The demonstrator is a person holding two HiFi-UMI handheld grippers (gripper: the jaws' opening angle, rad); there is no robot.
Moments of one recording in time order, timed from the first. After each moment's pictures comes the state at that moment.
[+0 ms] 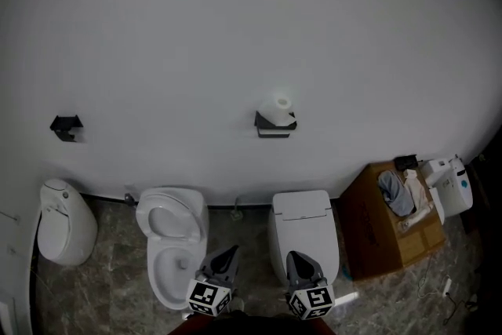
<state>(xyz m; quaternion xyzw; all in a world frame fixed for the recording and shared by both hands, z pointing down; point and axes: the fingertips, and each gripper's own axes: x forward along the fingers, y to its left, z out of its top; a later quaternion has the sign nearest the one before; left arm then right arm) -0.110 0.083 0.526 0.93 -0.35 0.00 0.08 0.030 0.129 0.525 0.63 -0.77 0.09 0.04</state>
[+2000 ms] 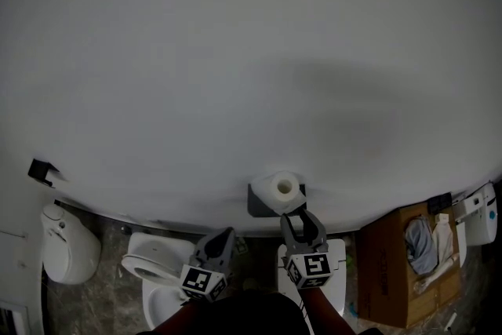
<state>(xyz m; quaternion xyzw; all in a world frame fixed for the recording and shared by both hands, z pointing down) 0.024 -0.348 0.534 0.90 -0.42 0.01 0.09 0.187 -0.368 0.507 0.61 -0.79 0.07 0.01</state>
